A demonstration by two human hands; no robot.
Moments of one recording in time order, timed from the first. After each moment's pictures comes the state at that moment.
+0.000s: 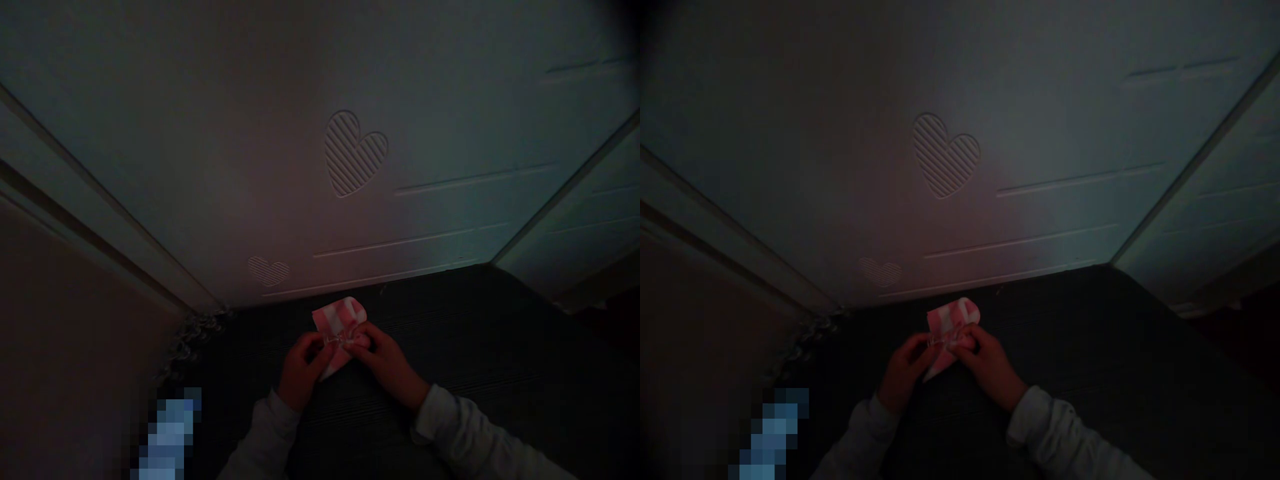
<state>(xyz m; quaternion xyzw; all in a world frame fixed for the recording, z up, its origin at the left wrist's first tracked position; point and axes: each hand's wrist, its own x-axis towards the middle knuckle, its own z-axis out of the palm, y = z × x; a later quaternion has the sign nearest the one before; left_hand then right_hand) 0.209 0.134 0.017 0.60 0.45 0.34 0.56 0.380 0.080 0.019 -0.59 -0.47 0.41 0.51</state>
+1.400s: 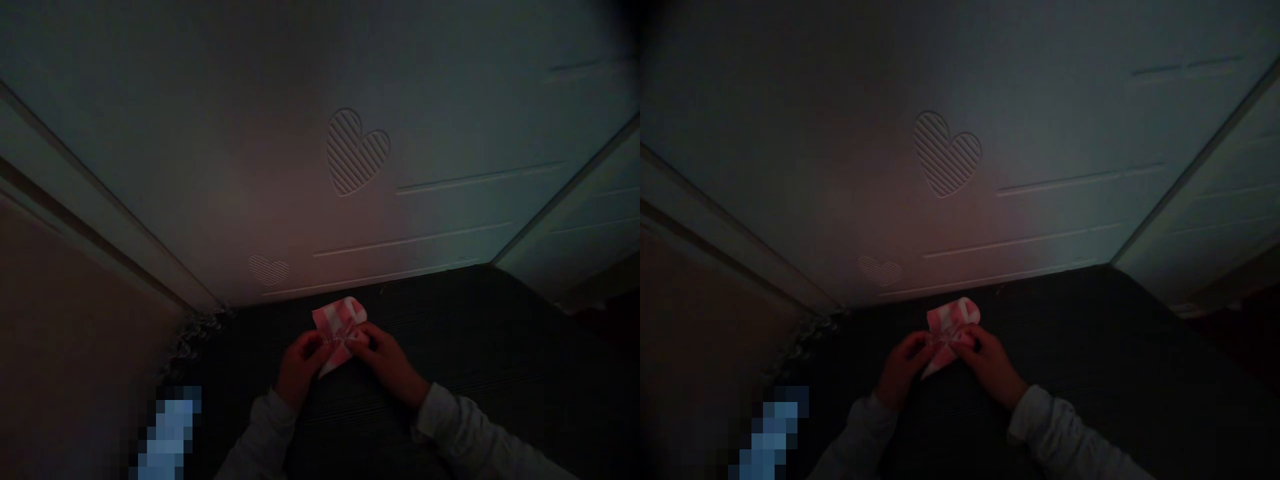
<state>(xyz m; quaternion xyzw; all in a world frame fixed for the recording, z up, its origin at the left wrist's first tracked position) 0.211 0.136 0.025 0.58 0.45 0.35 0.59 0.381 0.080 0.021 -0.59 -0.47 0.41 0.51</state>
